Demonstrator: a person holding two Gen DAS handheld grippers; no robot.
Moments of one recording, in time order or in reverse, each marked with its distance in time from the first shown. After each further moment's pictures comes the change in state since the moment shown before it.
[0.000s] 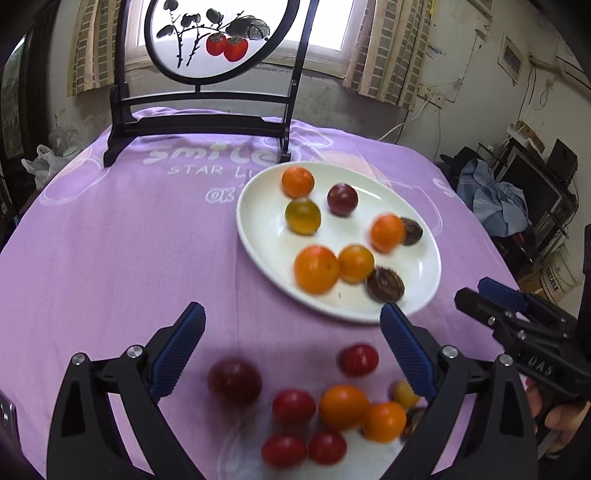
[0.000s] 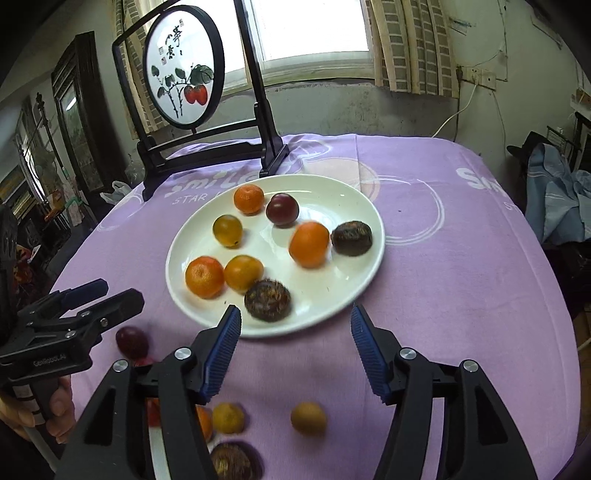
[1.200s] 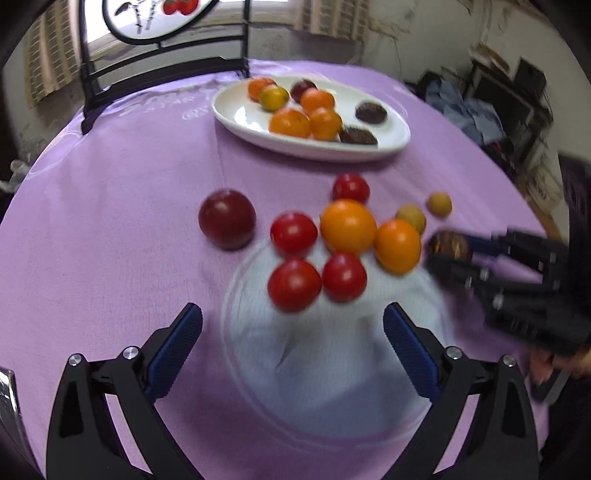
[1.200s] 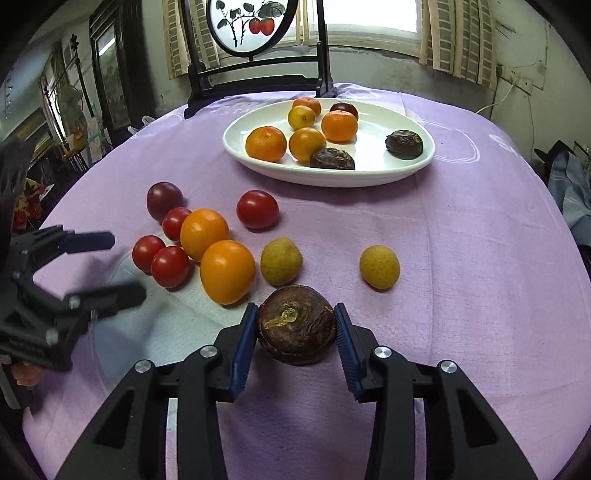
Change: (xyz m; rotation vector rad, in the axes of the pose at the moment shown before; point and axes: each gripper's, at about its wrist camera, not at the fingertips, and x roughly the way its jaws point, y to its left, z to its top) left arm -0.012 0.009 -0.095 0.230 0.188 -0.051; right arm -0.001 0.038 -0.092 -0.144 0.118 0.051
